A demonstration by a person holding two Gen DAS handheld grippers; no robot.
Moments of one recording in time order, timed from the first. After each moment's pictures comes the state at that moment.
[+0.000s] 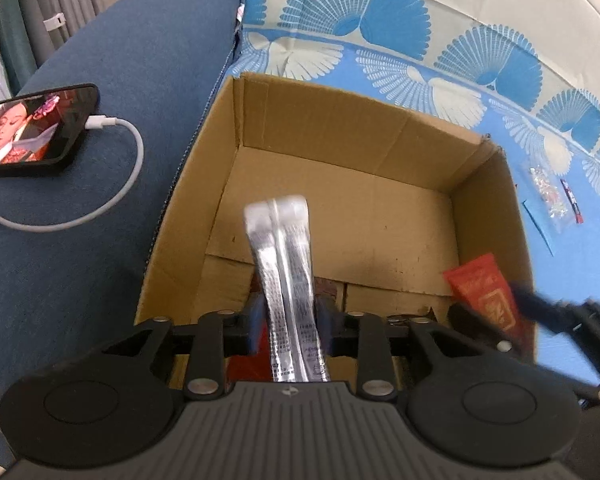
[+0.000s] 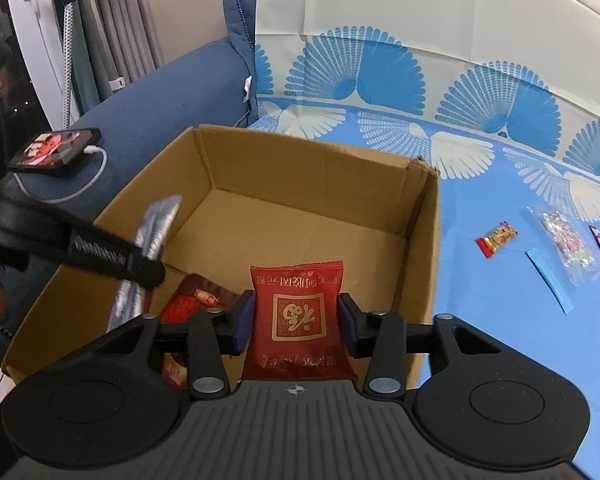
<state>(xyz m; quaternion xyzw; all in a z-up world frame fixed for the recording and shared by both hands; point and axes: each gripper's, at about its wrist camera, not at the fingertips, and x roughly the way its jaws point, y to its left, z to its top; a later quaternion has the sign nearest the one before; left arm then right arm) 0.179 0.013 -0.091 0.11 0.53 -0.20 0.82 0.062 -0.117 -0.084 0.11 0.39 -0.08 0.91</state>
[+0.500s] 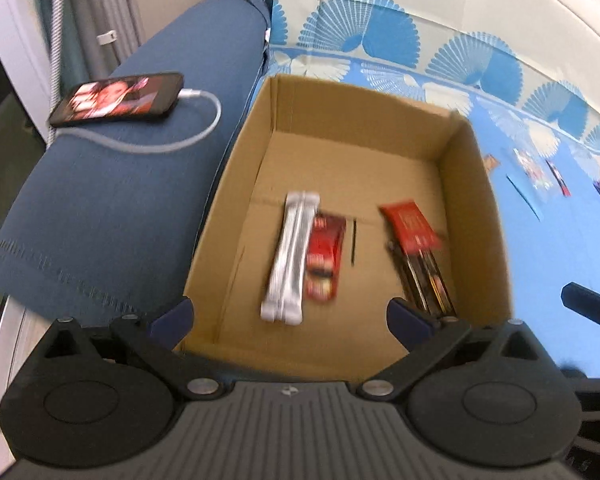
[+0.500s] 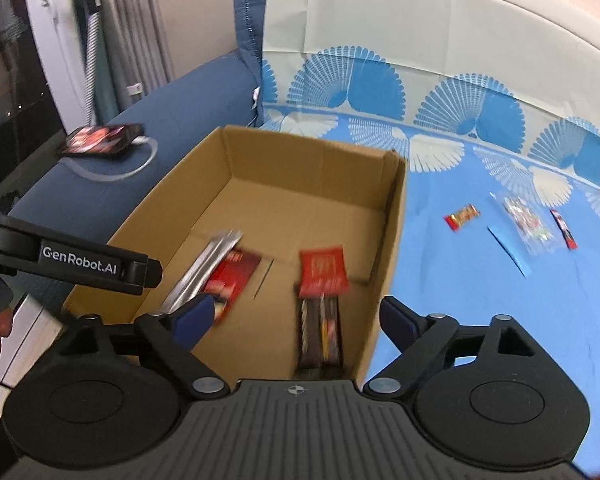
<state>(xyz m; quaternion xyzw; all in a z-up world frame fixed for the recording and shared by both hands) 0.060 0.079 -0.041 0.12 0.49 -0.18 0.84 -0.056 -0.070 -0.029 0.10 0.40 -0.08 0.91</state>
